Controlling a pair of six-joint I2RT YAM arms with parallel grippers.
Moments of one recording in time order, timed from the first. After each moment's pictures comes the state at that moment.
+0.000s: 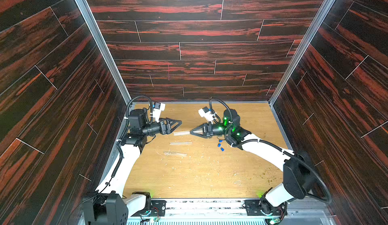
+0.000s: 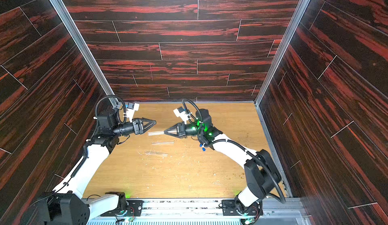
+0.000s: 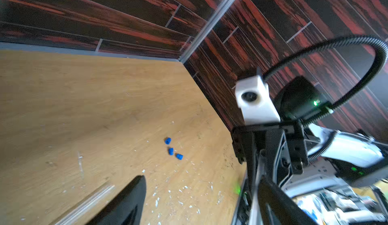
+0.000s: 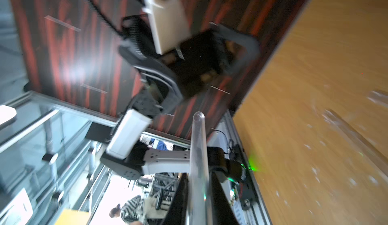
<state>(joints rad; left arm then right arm) -0.03 1.20 0.97 -0.11 1.06 -0.42 0.68 1.61 1.15 0.42 -1.04 1.08</state>
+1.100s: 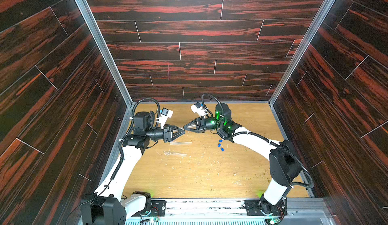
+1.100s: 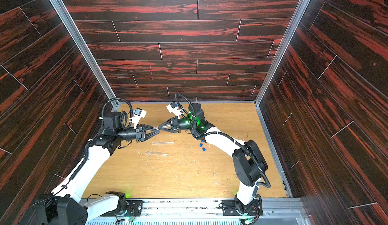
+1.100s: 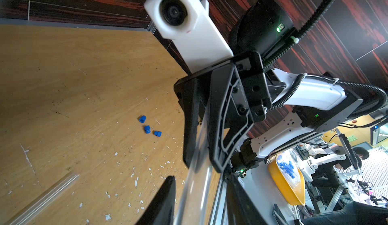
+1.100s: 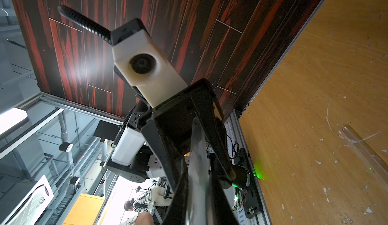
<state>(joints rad) -0.11 1.18 0.97 -0.29 1.17 -0.24 0.69 1.77 1.32 0.39 -1.09 1.10</state>
